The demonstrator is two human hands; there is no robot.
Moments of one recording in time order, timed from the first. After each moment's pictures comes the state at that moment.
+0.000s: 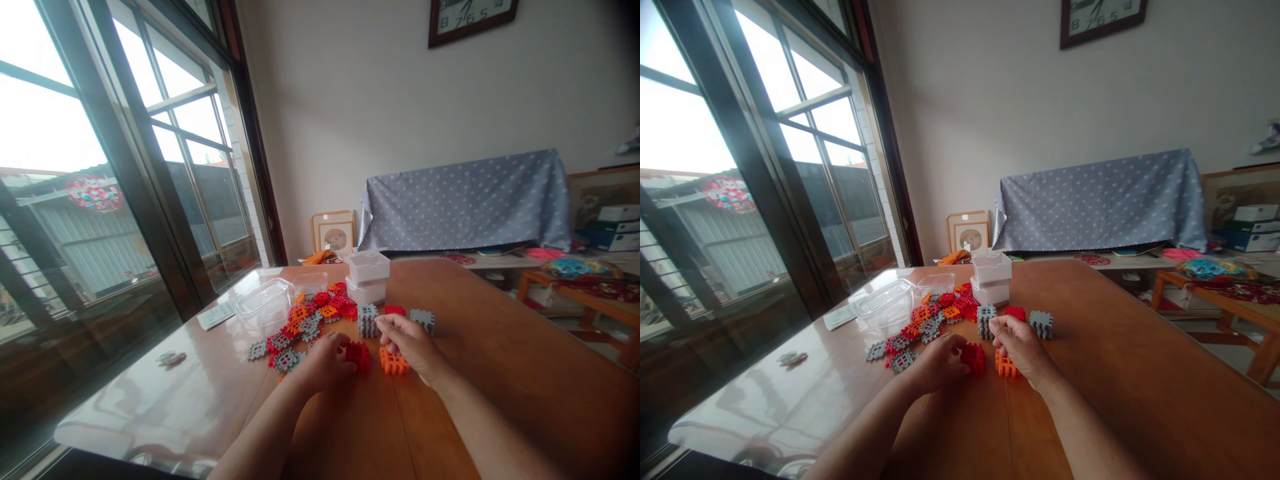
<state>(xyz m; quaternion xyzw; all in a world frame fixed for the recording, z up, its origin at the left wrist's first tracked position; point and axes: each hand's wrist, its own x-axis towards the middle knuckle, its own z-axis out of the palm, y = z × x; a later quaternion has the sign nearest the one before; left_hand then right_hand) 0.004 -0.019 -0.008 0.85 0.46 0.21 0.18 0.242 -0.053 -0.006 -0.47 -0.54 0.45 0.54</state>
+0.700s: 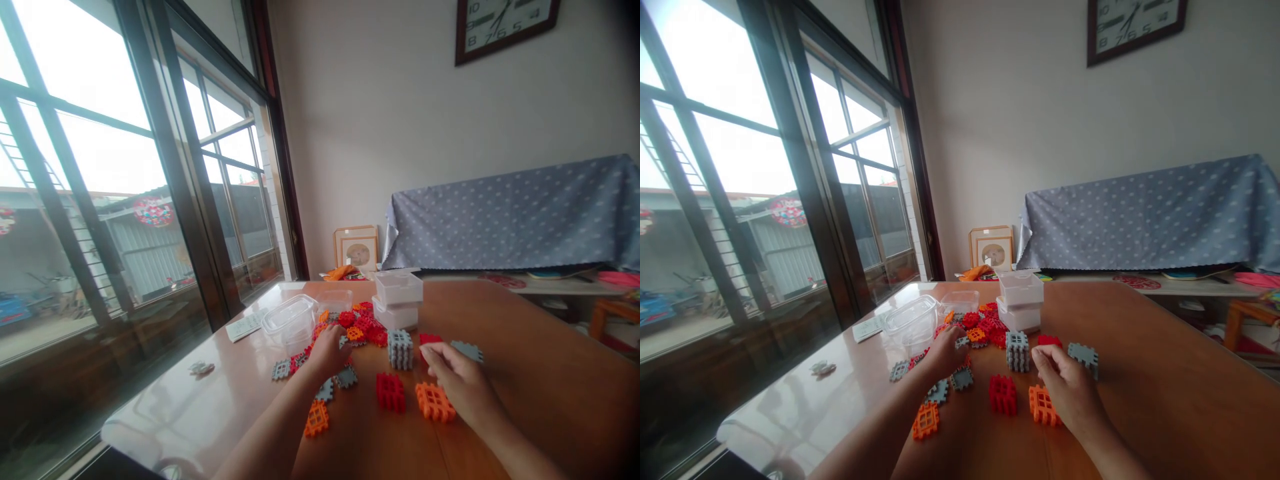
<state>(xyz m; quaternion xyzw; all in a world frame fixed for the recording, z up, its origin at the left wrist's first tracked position) -0.039 0.054 0.004 0.80 0.53 0.26 0.06 0.246 -0.046 -0.014 -0.55 -0.56 0.26 0.55</state>
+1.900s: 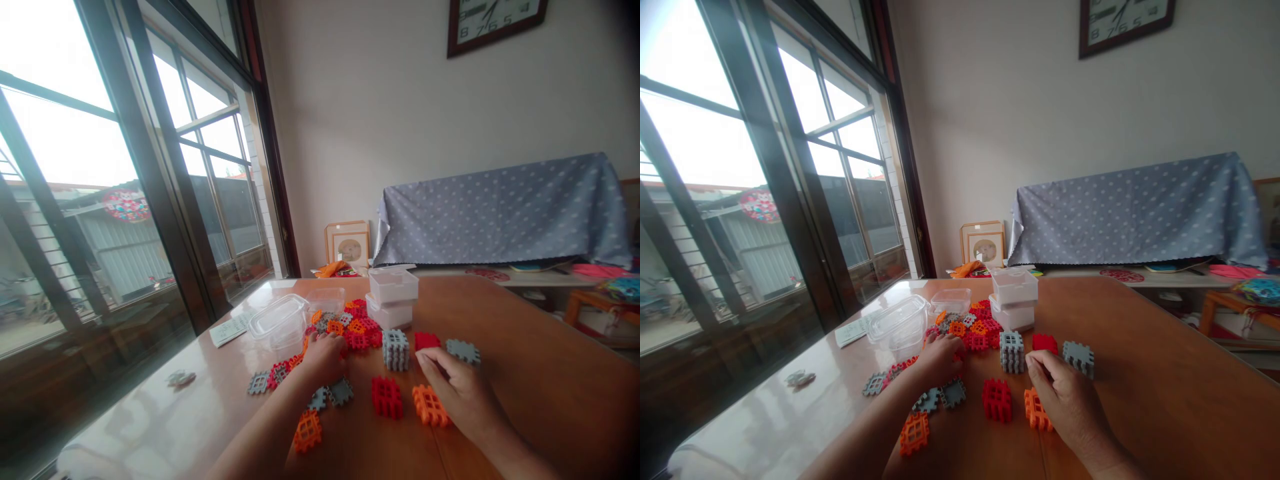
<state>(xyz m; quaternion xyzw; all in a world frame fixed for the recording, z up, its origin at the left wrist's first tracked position) -0.032 0.055 0.012 0.85 0.52 0.09 0.02 0.246 -0.051 -0.005 -0.56 -0.67 0.12 0.48</state>
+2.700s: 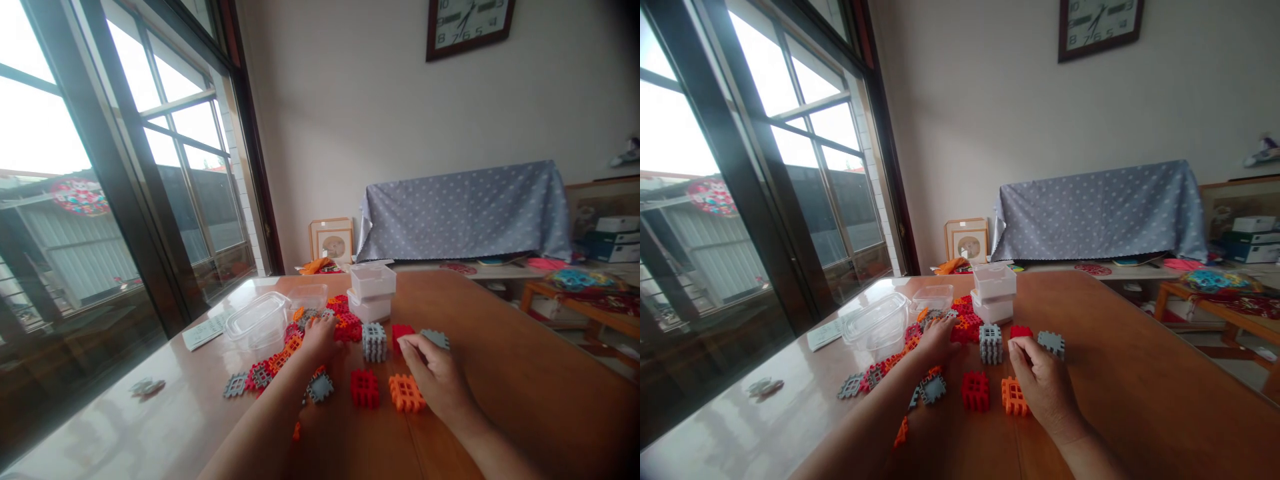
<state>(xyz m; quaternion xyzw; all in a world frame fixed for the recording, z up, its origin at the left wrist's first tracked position) 0.010 0.093 0.006 0.84 0.53 0.12 0.02 0.253 -0.045 -0.011 -0.55 -0.63 0.08 0.54</state>
